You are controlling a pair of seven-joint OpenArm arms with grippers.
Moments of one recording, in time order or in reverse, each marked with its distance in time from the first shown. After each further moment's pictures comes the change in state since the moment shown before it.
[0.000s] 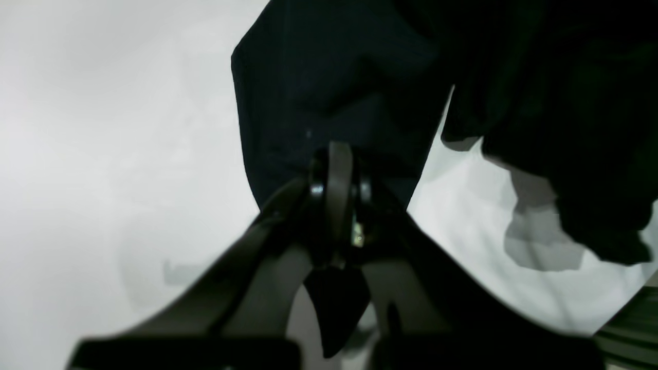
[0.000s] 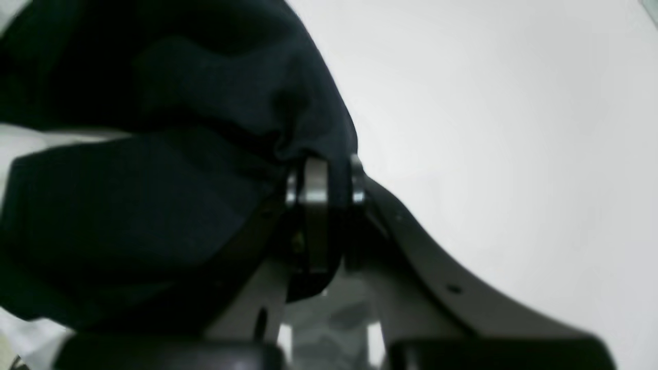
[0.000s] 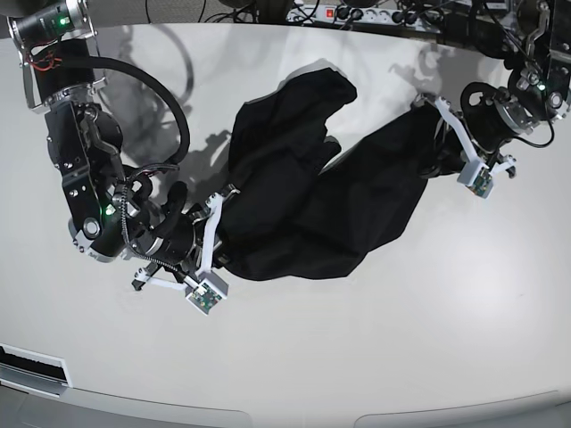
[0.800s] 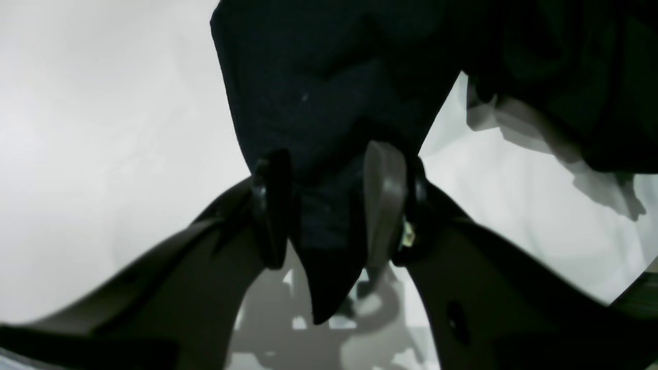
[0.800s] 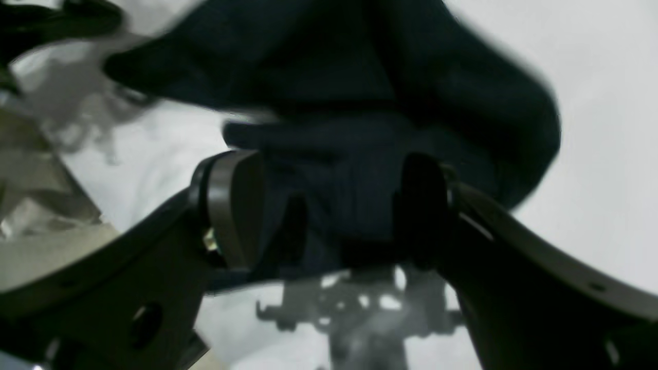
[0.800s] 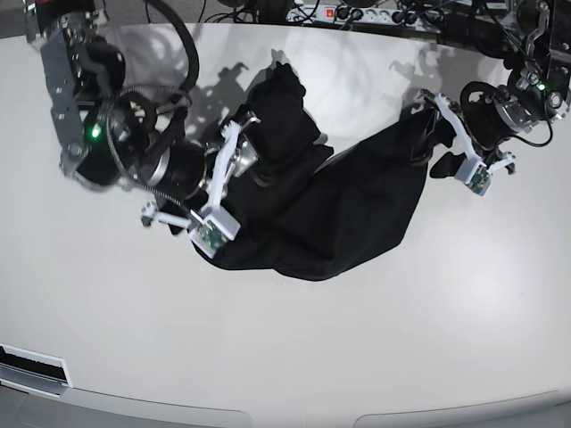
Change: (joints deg) left arm 0.0 0.0 0.0 0.0 0.0 0.0 2.8; right arm -16.4 -0.1 0.6 18.8 5.8 -7.6 -9.2
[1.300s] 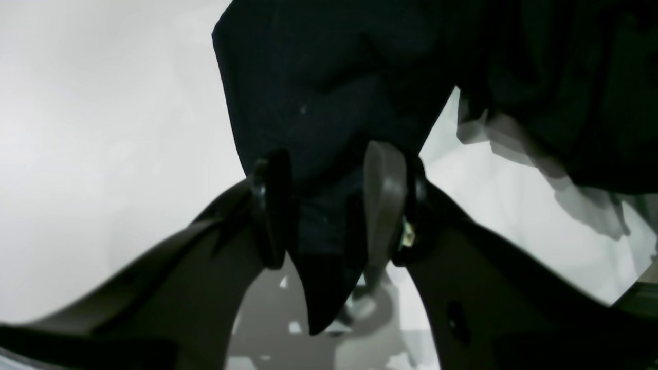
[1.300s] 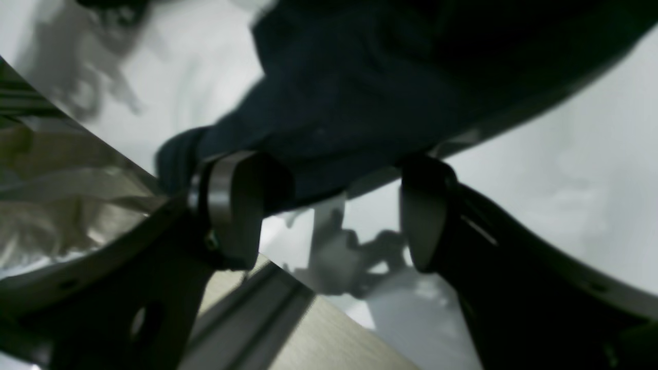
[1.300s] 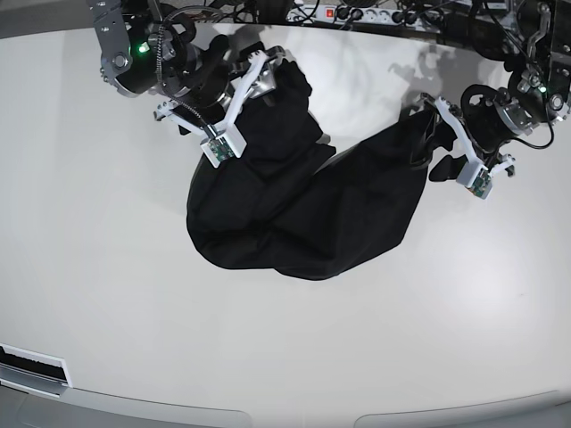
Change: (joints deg) left arm -0.7 0.0 0.0 0.0 -1.7 0.0 0.0; right arm -15.7 -9.2 0.0 0.0 -8.3 -9.0 2.0
